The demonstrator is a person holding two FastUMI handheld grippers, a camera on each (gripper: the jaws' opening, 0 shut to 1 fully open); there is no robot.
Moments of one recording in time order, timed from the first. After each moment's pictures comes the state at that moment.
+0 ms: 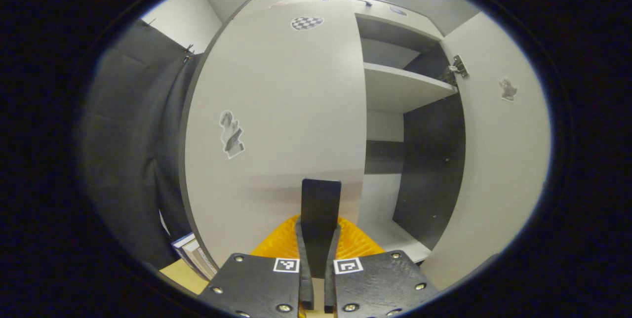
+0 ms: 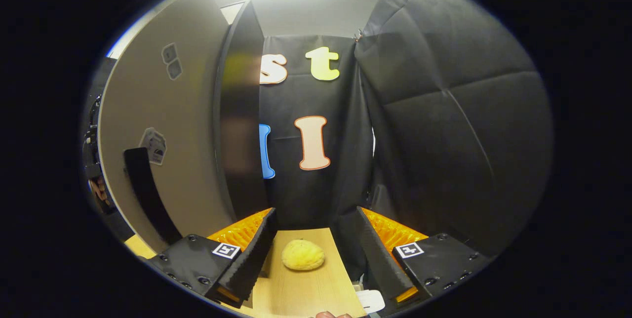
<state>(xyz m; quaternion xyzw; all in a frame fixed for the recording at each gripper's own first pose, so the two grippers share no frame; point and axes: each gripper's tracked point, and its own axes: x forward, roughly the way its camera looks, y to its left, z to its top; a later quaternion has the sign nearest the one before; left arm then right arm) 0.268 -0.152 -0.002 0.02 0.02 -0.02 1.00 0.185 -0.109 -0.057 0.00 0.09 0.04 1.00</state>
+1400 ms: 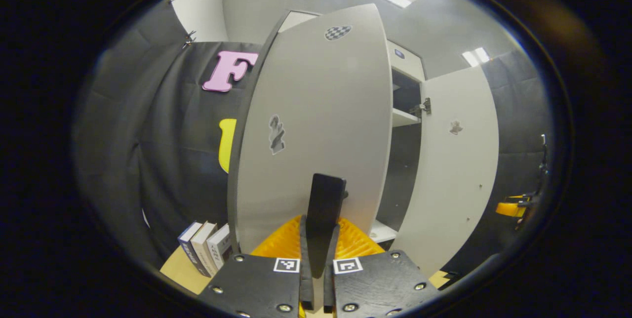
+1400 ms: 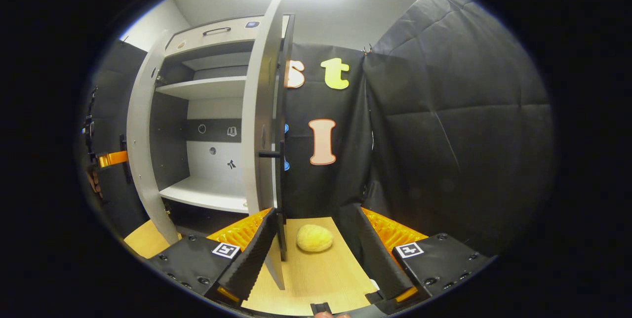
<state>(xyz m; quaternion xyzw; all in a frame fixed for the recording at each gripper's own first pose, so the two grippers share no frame) 0.140 -0.038 0.014 -0.02 0.01 -0.13 0.99 0.045 -0.021 -0.038 -0.04 0.09 0.01 1.00</state>
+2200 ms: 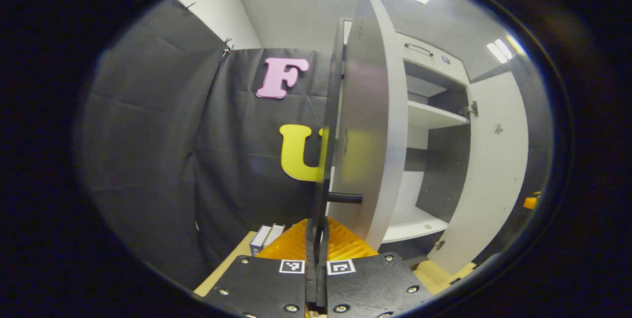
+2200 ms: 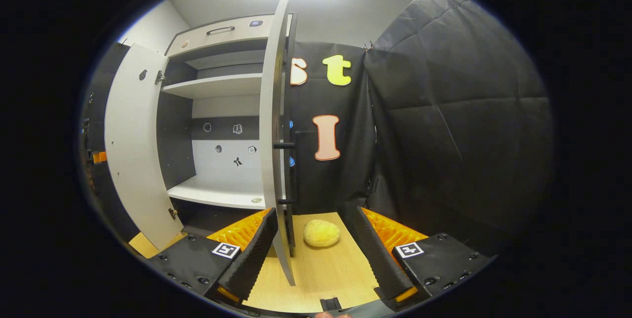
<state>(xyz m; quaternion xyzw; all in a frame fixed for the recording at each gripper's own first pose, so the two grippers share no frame) 0.117 0.109 0.028 -0.03 0.02 -0.02 1.00 0.035 -0.007 -0.045 -0.02 0.10 0.01 0.99</state>
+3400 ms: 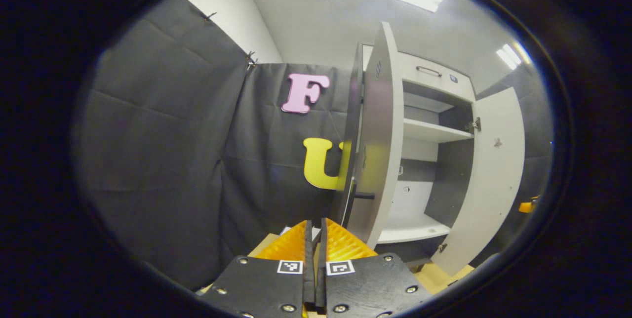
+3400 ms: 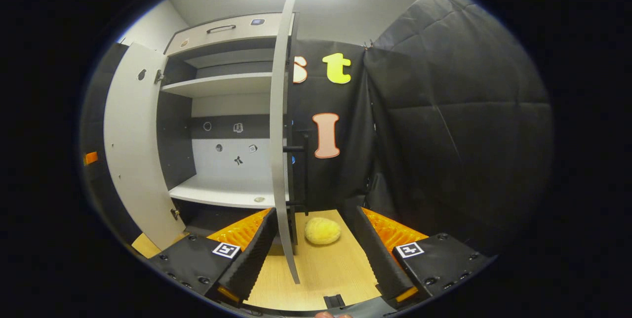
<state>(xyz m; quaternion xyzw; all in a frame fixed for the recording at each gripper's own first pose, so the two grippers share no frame) 0.009 0.153 0.066 -0.01 -0.02 0.05 1.00 0.031 0.004 -0.032 -0.03 0.11 -0.01 0.99</state>
